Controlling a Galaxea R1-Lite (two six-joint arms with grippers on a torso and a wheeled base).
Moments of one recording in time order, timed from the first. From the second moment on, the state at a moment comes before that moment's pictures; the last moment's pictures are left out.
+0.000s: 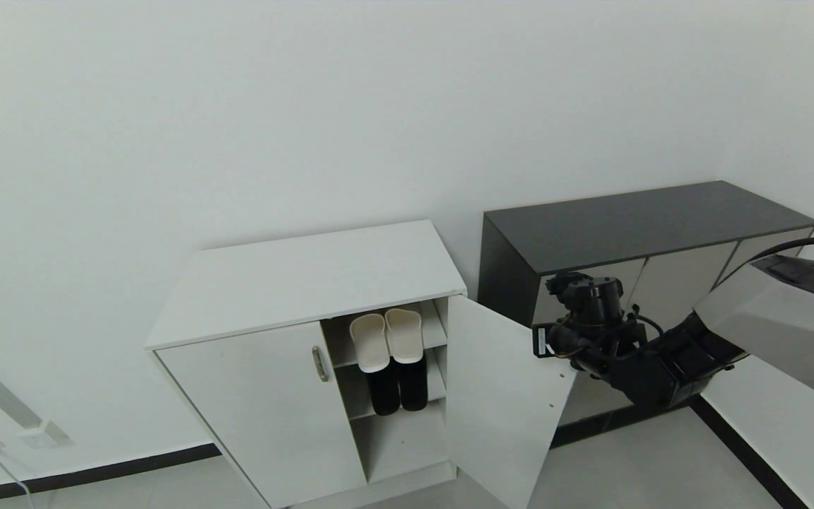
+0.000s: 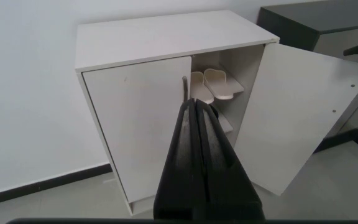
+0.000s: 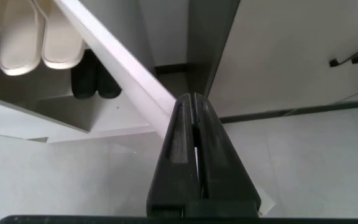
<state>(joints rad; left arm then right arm) 0.00 0.00 0.00 0.00 -0.03 0.00 0.43 2.25 -1.10 -0.71 -0.24 0.14</state>
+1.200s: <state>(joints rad) 0.00 0.00 0.00 0.00 -0.02 0.00 0.57 2.16 -0.99 -0.71 -0.25 0.14</state>
